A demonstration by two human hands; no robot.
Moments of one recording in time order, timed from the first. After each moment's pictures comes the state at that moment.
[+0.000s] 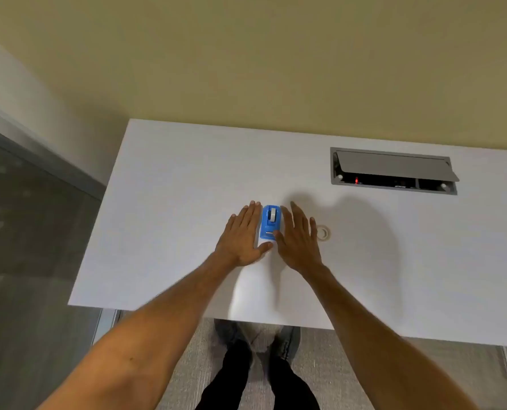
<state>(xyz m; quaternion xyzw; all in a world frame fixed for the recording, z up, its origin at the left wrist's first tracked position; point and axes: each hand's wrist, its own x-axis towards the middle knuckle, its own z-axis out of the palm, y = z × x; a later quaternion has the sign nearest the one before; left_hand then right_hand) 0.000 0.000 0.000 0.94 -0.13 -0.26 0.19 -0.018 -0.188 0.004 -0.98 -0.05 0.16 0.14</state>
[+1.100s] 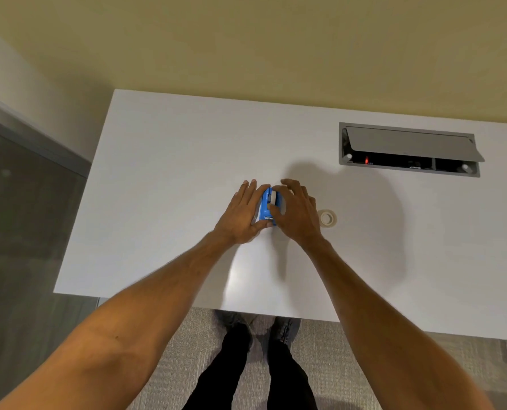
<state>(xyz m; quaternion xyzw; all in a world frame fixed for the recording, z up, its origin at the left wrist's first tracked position) 0.025 -0.002 -0.034 0.92 -0.13 -0.24 0.28 0.030 -0.190 -0.034 -0.96 -0.04 0.11 0.26</state>
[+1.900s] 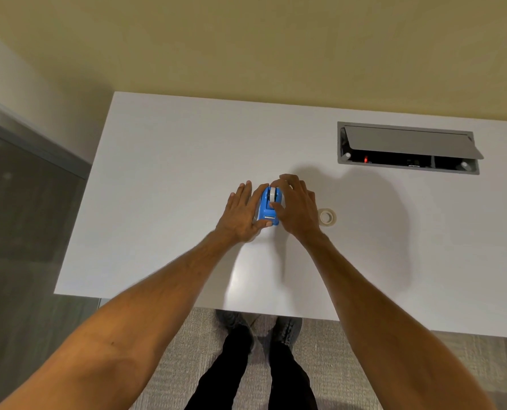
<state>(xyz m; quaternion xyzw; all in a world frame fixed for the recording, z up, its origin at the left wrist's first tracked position) 0.022 -0.007 -0.028 0.92 -0.11 -0.29 0.26 0.037 -0.188 -0.027 -0.97 -0.05 0.09 0.24</state>
